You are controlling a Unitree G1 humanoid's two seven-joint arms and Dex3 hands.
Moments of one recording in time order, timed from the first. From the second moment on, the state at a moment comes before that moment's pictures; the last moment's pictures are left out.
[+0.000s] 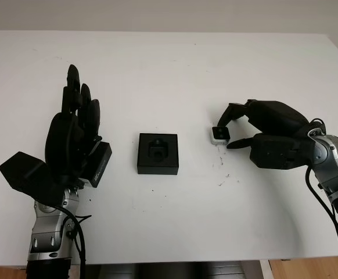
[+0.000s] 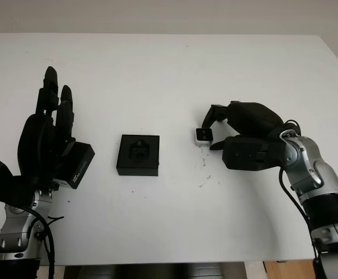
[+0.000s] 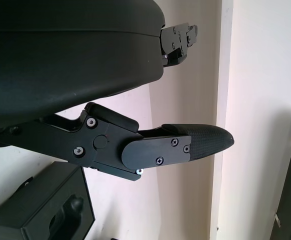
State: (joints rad) left arm -0.17 0.16 0.18 -0.06 -0.21 -0.10 -0.17; right arm -0.57 -0.71 0.19 0.44 -0.51 -0.25 0.31
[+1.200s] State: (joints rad) left arm -0.17 0.16 0.18 -0.06 -0.20 -0.10 -0.17; right arm -0.58 -0.69 0.22 0.50 -0.46 -0.23 0.42
